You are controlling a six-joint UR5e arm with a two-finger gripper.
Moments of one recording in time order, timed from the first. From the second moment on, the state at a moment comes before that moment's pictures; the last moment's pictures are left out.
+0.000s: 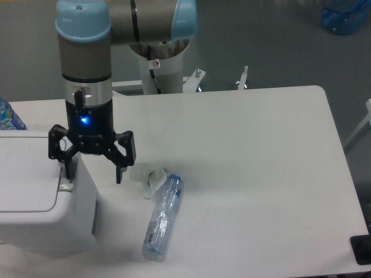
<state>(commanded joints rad) 2.13 -1.79 -1.52 -0.87 1.43 0.17</state>
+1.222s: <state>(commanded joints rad) 2.27 -1.73 -1.46 -1.06 1.57 0.66</state>
